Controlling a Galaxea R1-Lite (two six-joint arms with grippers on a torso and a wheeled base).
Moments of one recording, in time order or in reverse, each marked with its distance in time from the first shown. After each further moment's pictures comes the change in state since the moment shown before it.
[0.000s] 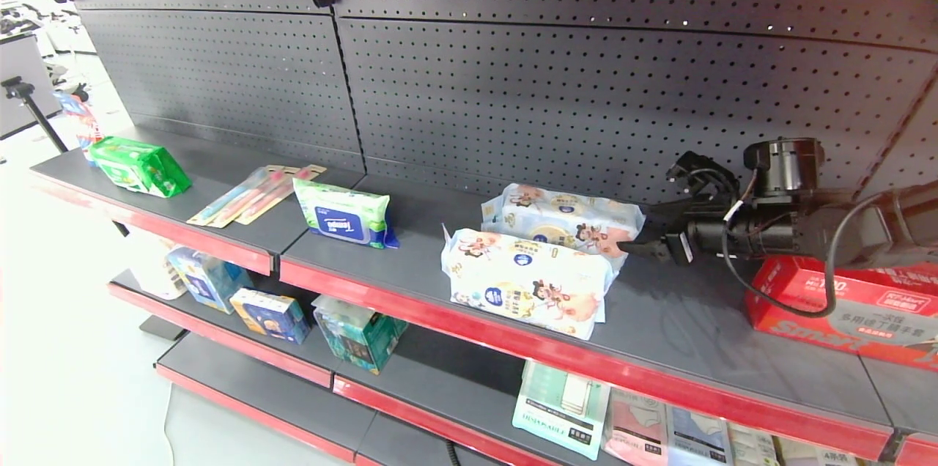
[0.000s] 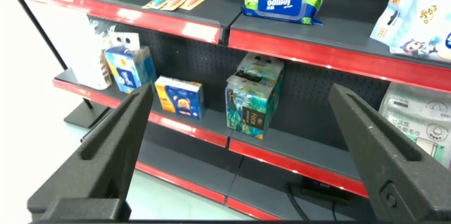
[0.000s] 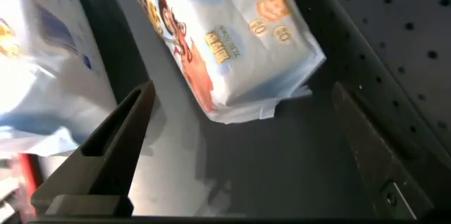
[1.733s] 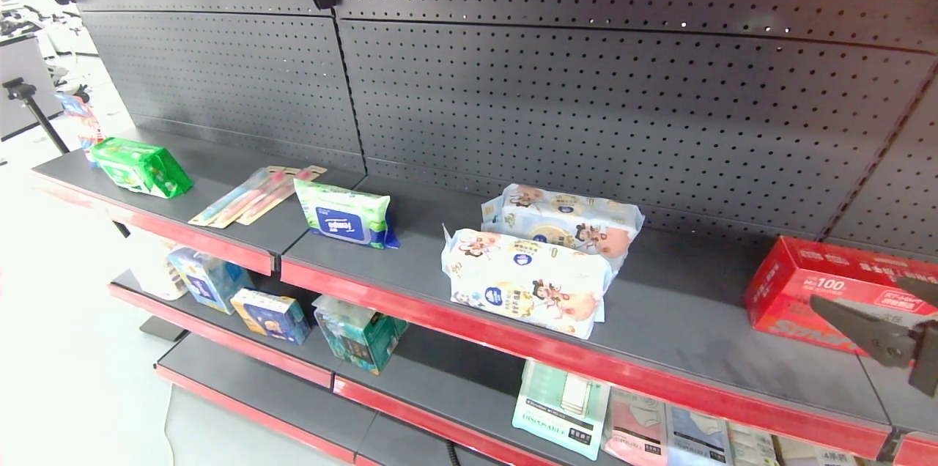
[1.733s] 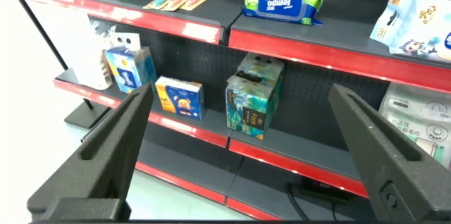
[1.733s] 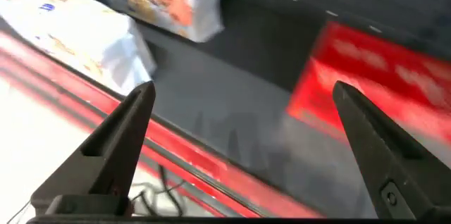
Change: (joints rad) left arm 0.000 0.000 0.000 0.000 0.000 0.000; right arm -0.079 -1.026 0.730 0.002 -0.367 0.429
